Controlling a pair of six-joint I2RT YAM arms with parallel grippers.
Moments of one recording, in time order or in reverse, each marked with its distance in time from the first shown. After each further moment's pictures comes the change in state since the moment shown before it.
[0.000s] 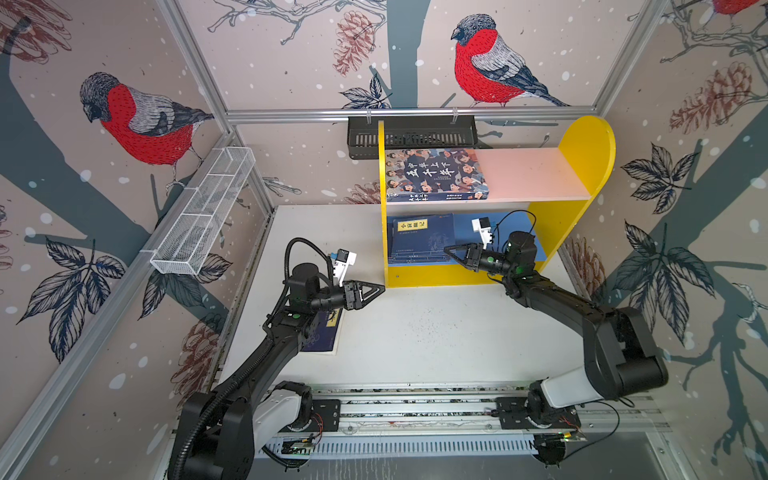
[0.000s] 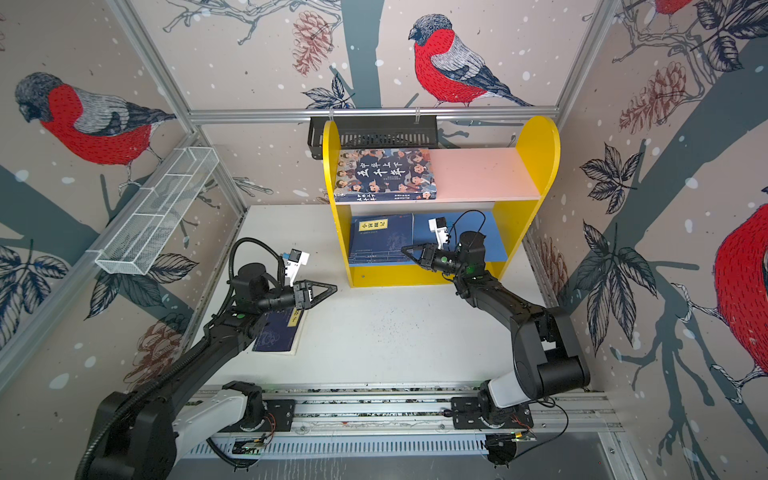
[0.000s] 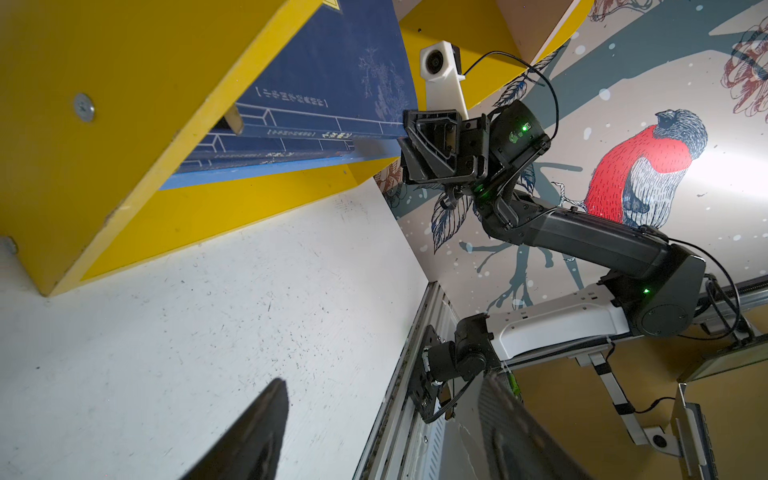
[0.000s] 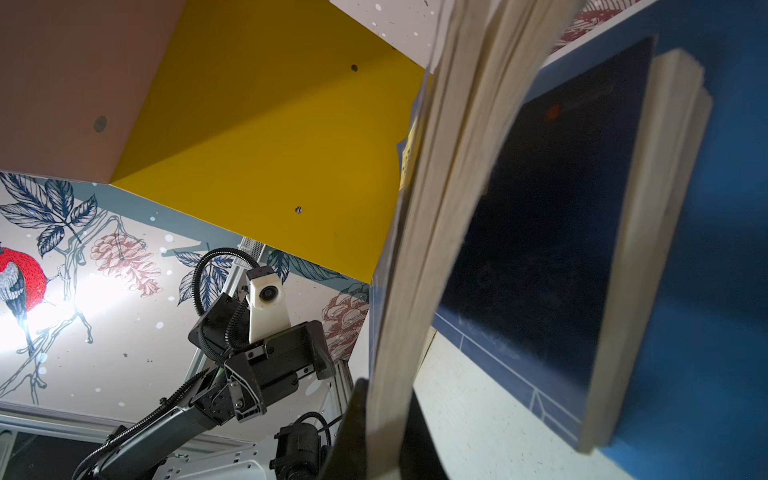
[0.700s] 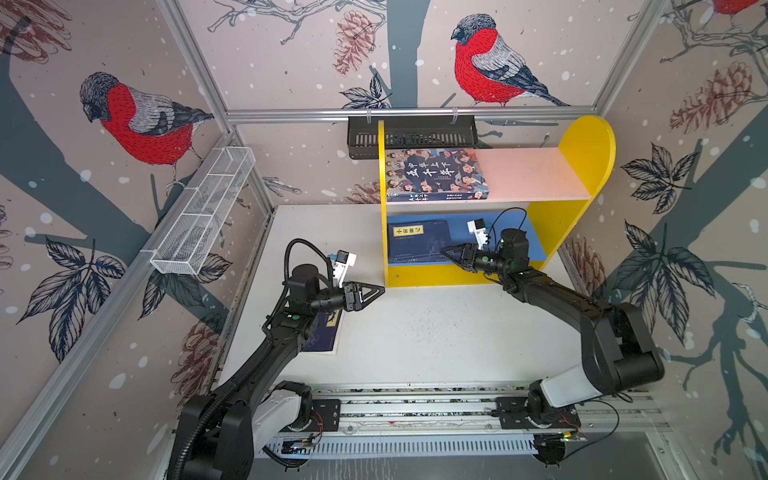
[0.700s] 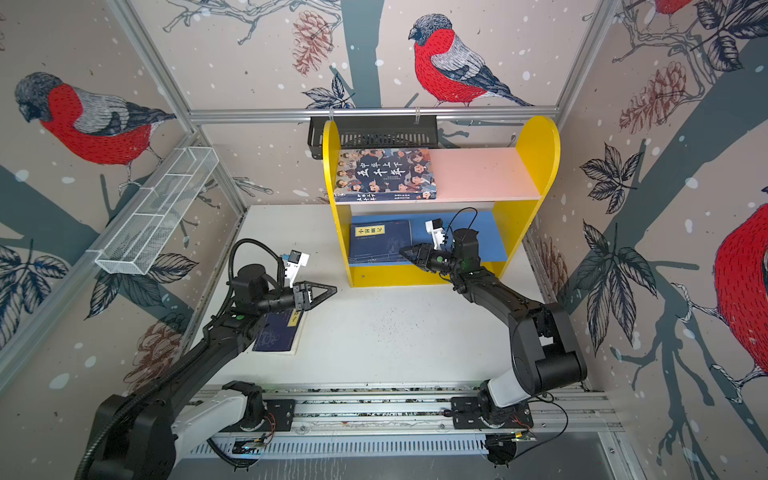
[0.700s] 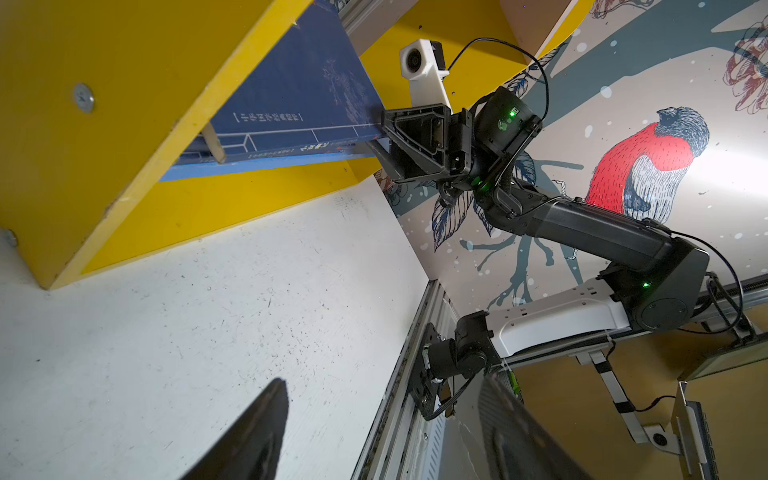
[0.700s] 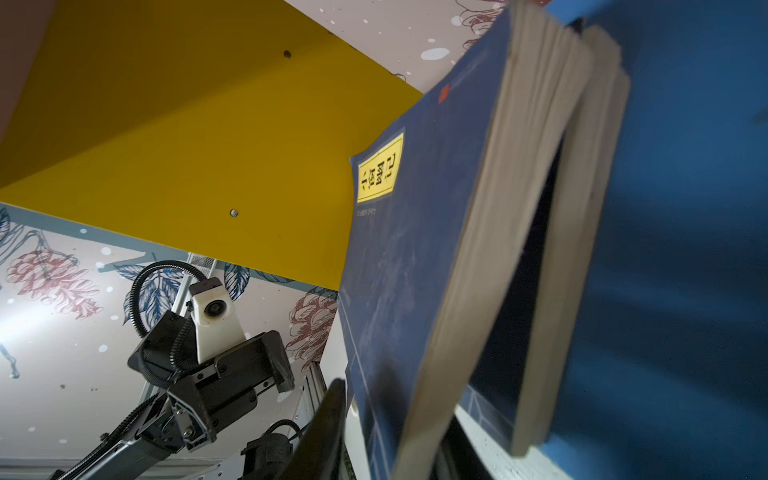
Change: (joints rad) left arm 0.000 -0.014 -0.008 -0.011 -0.001 0.002; right arm 0.026 0.013 0.059 -0.234 0.120 -0.133
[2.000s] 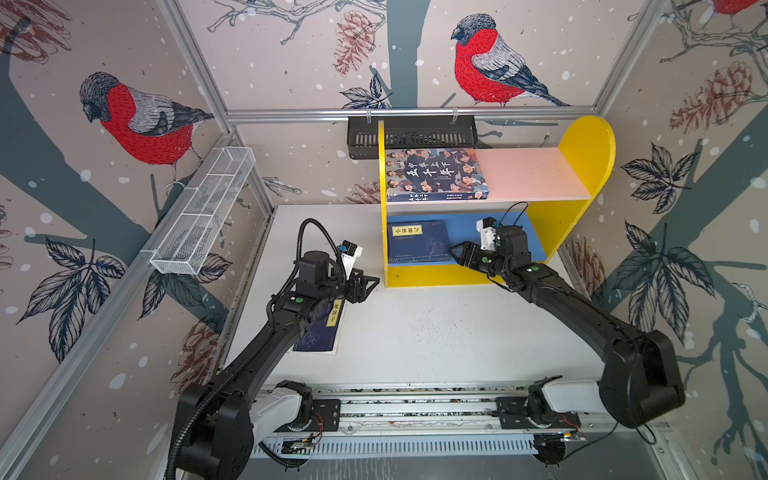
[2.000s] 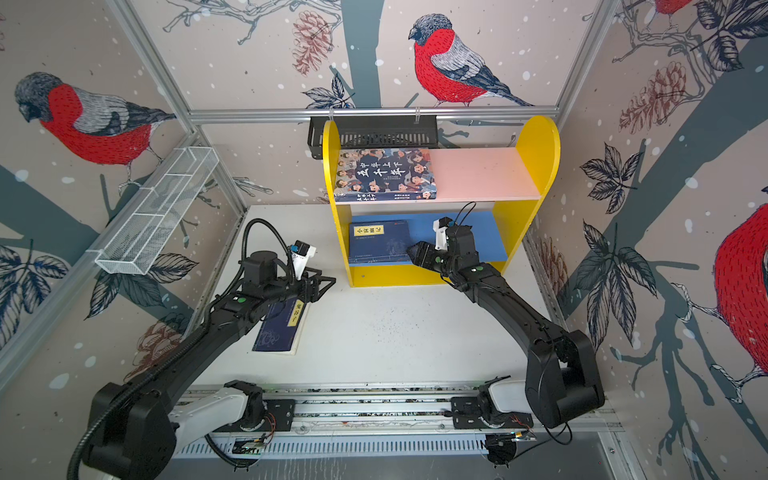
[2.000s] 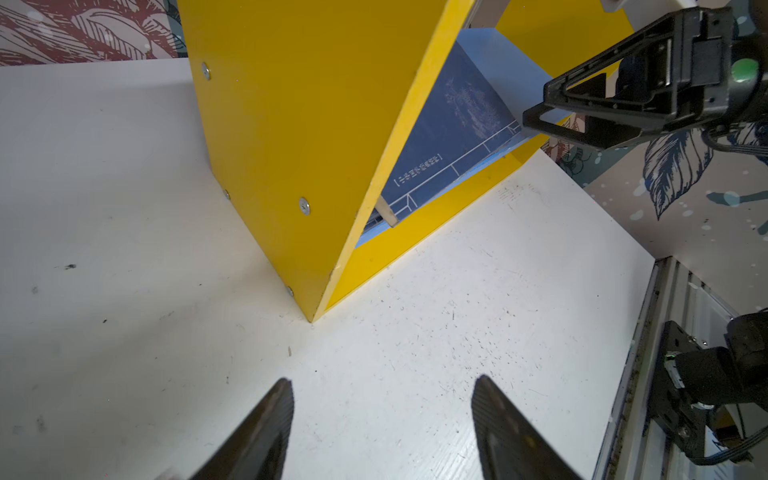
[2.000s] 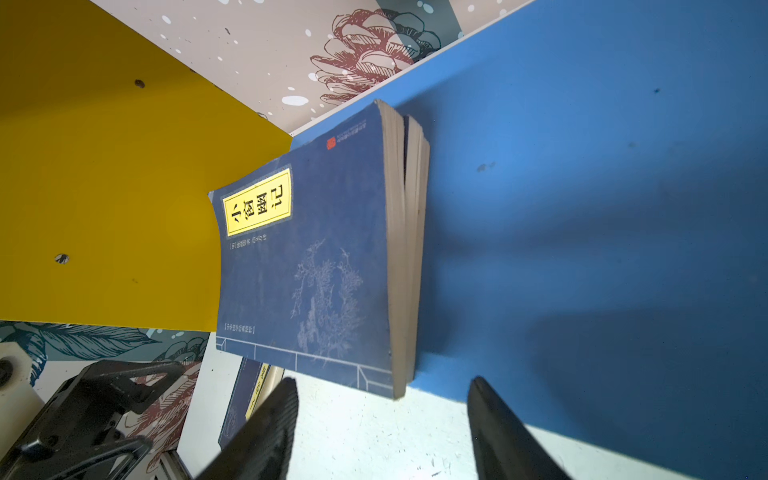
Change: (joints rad) left arm -0.064 0.084 0.201 -0.359 -0.480 0.610; right arm 0.079 -0.158 0.104 -0.472 0.475 -0.204
